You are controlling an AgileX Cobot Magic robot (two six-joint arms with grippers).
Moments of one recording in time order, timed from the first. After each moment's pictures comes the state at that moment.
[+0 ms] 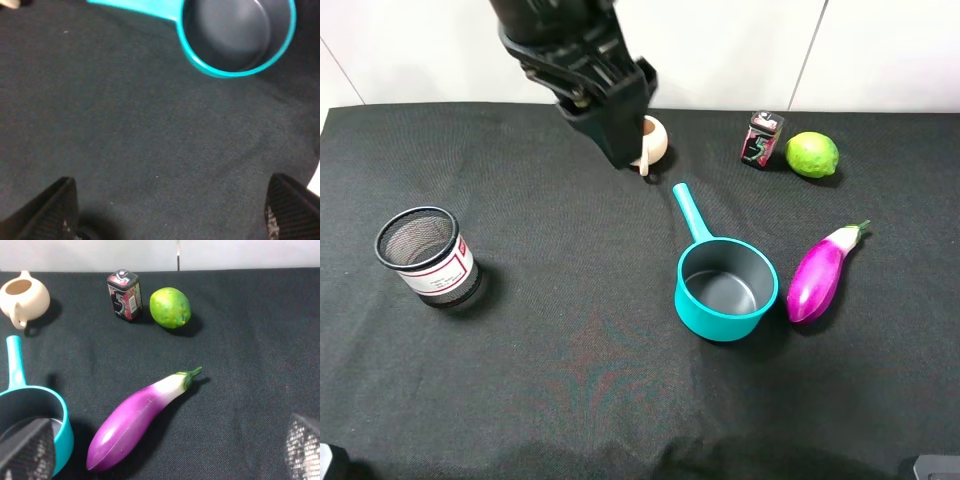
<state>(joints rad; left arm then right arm) -0.85 1.65 -1.58 0.00 1.18 0.16 0.08 -0.01 -0.50 0.03 1.03 0.01</state>
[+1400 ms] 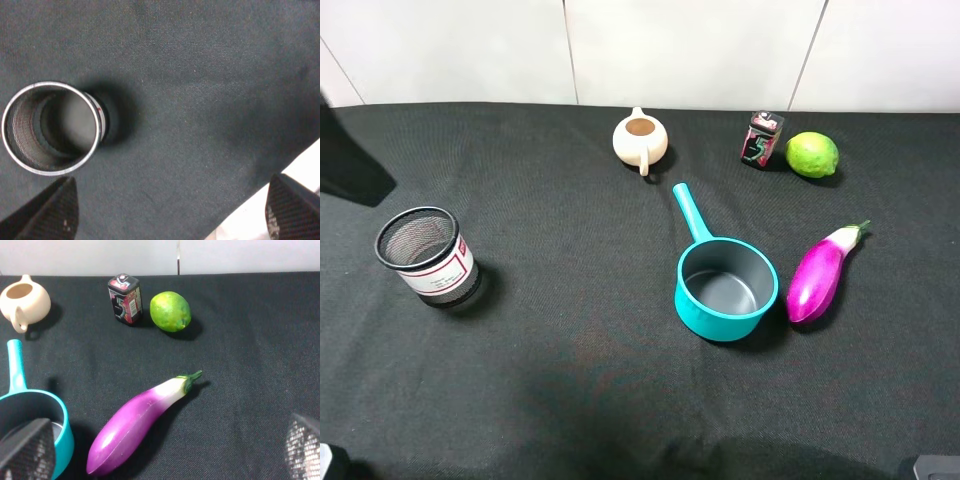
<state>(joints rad) -0.48 1.05 -1.04 -0.10 1.18 0.18 0.08 -0.01 -0.50 0.03 1.02 0.01</state>
